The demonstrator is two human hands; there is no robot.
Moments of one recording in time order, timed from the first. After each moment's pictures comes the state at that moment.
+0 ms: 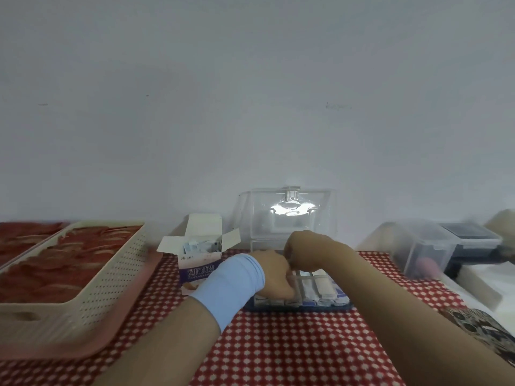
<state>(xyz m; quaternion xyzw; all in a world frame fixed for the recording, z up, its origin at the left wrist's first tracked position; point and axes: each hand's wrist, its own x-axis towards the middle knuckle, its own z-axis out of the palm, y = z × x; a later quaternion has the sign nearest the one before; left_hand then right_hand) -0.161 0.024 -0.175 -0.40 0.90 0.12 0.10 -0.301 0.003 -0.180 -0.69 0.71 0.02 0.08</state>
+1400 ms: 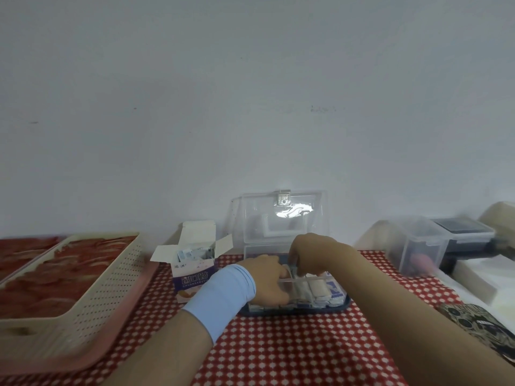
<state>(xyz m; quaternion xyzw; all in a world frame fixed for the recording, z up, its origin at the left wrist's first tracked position) -0.162 0.029 -0.179 -0.38 0.92 0.09 0.07 -0.325 0.018 -0.176 -0.71 0.70 0.04 0.08</state>
